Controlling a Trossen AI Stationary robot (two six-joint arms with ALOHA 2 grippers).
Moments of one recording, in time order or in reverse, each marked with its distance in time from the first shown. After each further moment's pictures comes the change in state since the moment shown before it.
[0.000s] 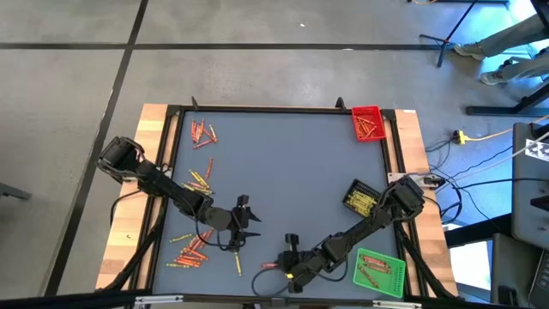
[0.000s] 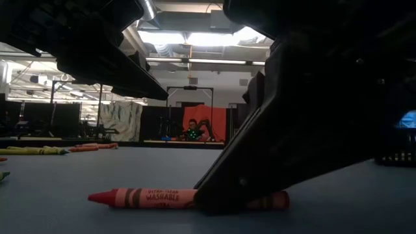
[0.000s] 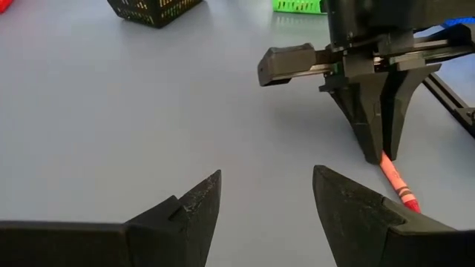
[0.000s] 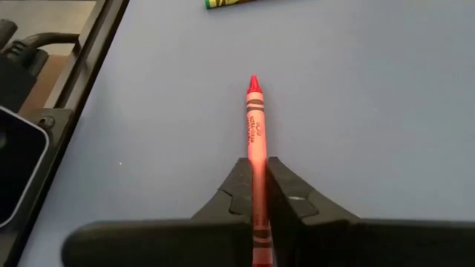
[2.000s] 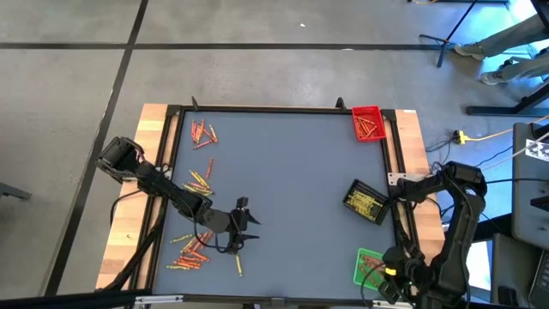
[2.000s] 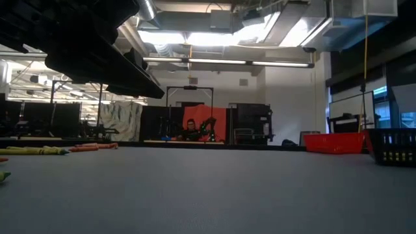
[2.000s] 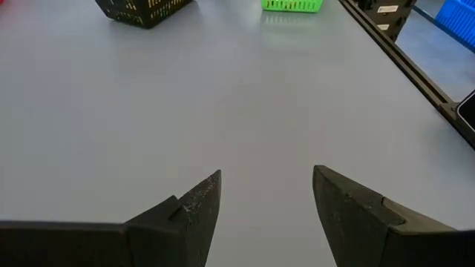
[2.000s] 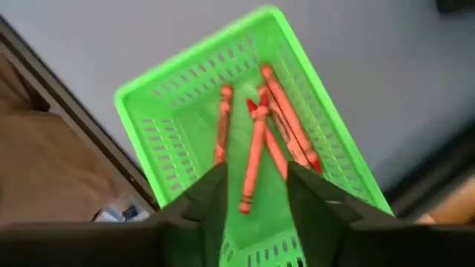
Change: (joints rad) left arm -0.023 0.000 0.001 0.000 -0.002 0.001; right arm 0.671 -0.500 -0.005 -1.236 -0.039 1.644
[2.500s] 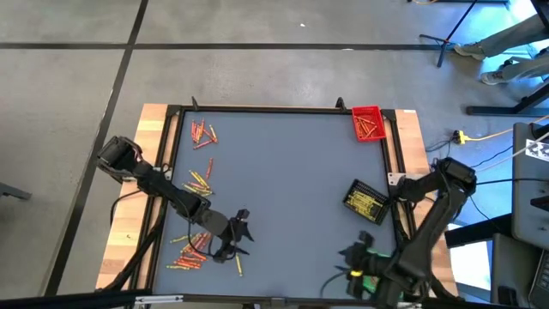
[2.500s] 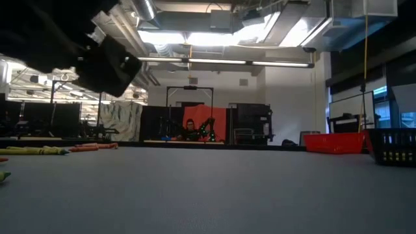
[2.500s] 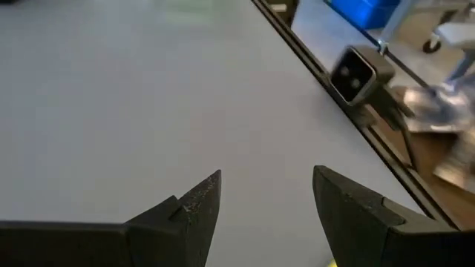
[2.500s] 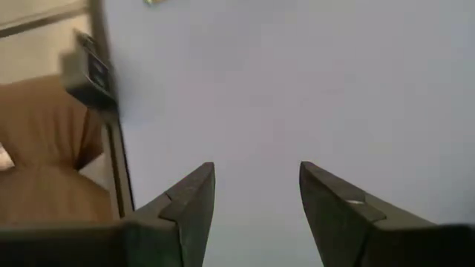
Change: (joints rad) left arm -0.028 -0.022 0.000 -0.029 0.295 0.000; right arm -0.306 0.007 0.000 0.324 0.367 -0.834
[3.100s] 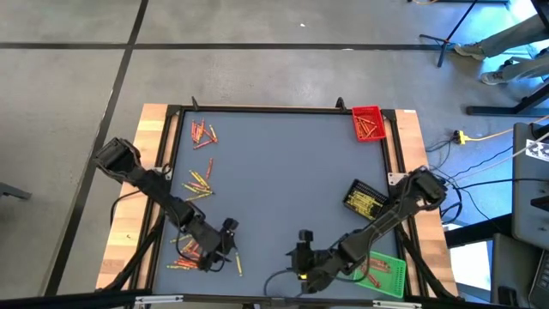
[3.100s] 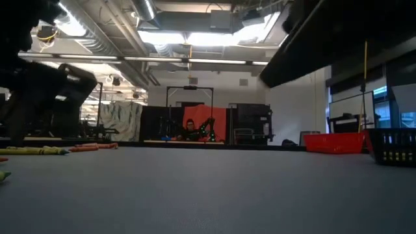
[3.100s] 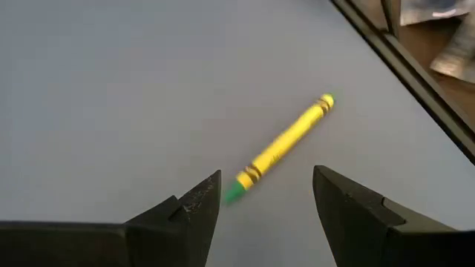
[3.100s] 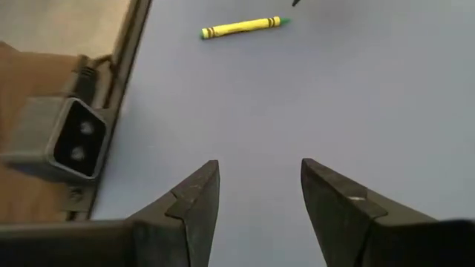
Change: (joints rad) left arm -0.138 0.001 0.000 -0.254 -0.039 0.016; right arm -0.315 0.255 0.000 0.658 -0.220 -0.784
